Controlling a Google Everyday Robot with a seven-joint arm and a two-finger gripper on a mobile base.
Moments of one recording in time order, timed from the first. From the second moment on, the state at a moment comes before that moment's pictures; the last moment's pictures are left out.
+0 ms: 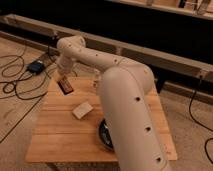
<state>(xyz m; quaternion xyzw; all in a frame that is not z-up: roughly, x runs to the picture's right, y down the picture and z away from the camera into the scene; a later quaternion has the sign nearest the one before) -0.244 -0.067 0.838 -0.35 -0.08 0.46 0.82</state>
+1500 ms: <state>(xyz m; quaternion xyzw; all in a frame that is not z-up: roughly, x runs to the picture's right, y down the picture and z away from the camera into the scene) -0.031 -0.127 0.813 -0.21 -0.11 0.69 0.69</state>
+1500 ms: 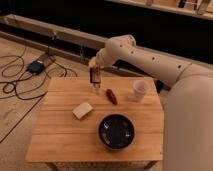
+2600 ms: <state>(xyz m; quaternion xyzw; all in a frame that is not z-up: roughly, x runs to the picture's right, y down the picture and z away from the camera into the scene) 0.076 -0.097 0.827 -0.09 -0.07 0.77 0.63</state>
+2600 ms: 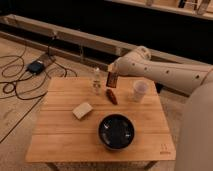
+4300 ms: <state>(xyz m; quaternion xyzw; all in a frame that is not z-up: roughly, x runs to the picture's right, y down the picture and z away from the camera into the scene) 0.088 -0.092 0.826 -0.08 -0.07 0.77 0.62</state>
